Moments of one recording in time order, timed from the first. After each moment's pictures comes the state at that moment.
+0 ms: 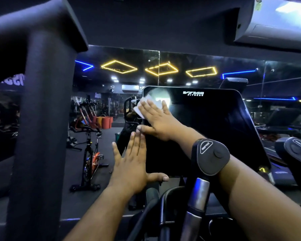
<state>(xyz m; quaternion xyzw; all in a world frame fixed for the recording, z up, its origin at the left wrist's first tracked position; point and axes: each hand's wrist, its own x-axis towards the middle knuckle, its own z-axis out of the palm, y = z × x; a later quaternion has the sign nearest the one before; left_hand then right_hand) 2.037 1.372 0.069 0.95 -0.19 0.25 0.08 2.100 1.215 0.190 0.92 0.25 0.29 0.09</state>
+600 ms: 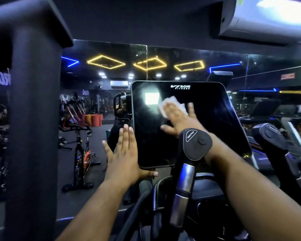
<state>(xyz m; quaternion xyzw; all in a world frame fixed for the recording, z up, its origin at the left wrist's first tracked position) 2.026 1.365 0.068 0.96 -0.15 0.23 0.08 2.065 1.126 0.154 0.95 0.09 0.31 0.07</state>
